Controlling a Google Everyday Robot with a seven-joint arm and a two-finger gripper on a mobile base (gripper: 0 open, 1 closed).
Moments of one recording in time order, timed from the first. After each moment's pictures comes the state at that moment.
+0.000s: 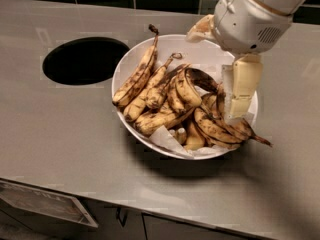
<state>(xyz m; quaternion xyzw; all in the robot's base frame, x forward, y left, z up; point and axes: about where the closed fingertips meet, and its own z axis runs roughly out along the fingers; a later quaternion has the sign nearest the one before) 0.451 -0.081 0.980 -0.79 0.59 0.05 0.17</state>
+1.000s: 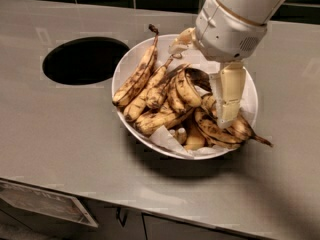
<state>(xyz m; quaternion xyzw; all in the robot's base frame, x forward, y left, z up) 0.454 -0.059 0.957 -0.83 0.53 0.06 0.15</state>
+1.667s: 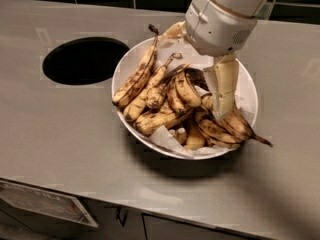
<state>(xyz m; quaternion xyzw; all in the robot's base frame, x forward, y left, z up) 0.464 -0.048 0.965 -0.87 0.47 0.04 0.15</state>
